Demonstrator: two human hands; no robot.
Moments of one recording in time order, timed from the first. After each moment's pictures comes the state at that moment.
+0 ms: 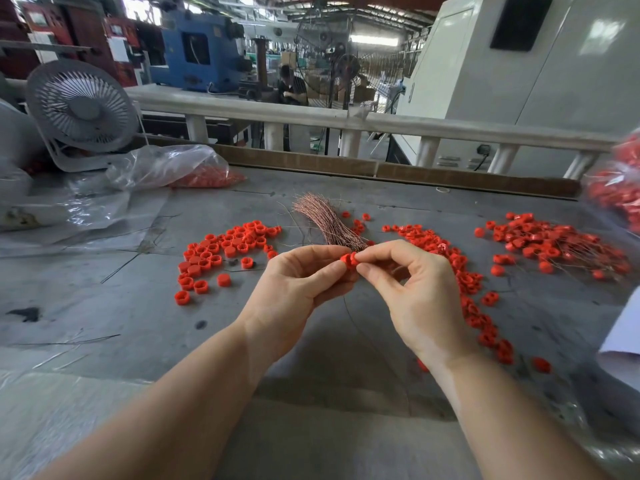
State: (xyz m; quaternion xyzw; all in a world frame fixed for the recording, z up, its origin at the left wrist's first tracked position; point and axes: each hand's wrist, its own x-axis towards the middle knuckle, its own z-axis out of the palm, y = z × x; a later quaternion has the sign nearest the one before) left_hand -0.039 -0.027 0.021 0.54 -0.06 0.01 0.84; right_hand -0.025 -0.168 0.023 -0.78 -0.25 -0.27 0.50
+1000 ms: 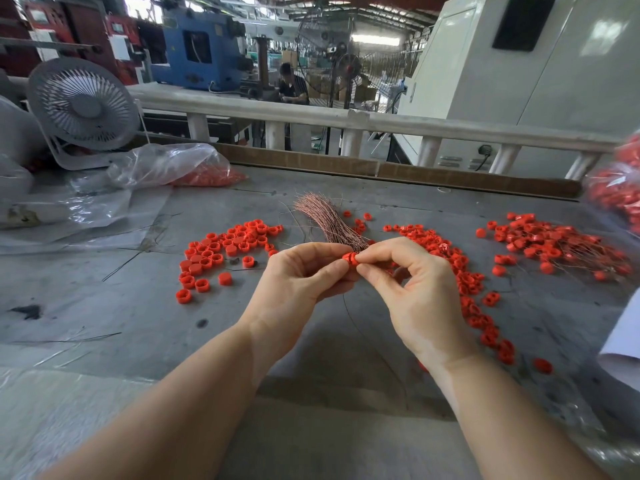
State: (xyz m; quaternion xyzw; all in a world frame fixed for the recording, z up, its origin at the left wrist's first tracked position) left_hand -0.039 -0.025 0.018 0.58 -0.08 0.05 0.81; right_hand -0.023 -0.167 0.020 -0.78 -0.27 -0.29 0.49
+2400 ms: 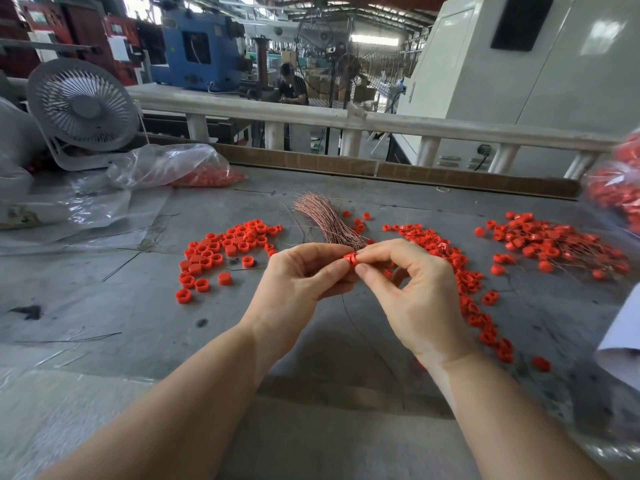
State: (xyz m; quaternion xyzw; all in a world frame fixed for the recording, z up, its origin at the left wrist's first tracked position) left_hand -0.041 -0.027 0.020 0.61 -0.08 0.06 0.78; right_hand -0.024 -0.167 0.020 -0.78 -0.27 -0.32 0.46
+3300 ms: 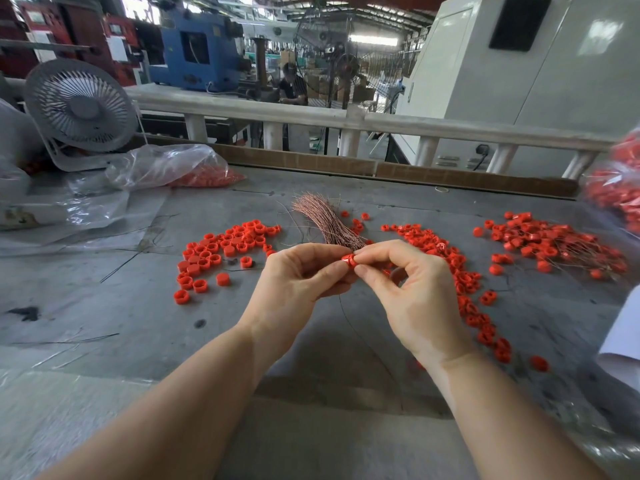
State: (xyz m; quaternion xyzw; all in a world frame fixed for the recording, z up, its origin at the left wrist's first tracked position) left_hand -0.044 -0.028 0.023 0.62 -0.08 0.07 0.78; right_hand -0.024 -0.169 0.020 -0.79 -0.25 -0.28 0.48
